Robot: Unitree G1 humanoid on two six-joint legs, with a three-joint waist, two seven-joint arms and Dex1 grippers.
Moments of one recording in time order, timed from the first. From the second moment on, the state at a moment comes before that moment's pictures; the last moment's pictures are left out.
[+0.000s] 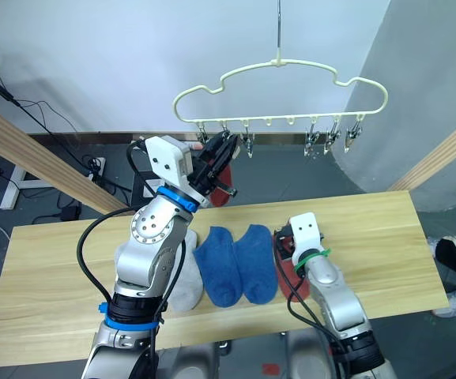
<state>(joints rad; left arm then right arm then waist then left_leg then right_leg) -0.48 0.14 -0.07 -0.20 -0.16 0.15 -0.33 -0.18 -0.13 0.22 -0.10 0.07 0.49 0.03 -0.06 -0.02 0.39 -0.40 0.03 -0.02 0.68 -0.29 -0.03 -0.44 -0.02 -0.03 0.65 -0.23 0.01</state>
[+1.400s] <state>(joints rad) -0.57 0.21 0.12 -0.29 -0.56 0.56 -0.35 -0.53 -0.03 0.32 -0.11 -0.14 0.36 0.15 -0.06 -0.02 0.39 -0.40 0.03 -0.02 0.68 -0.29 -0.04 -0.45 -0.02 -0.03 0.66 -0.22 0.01</state>
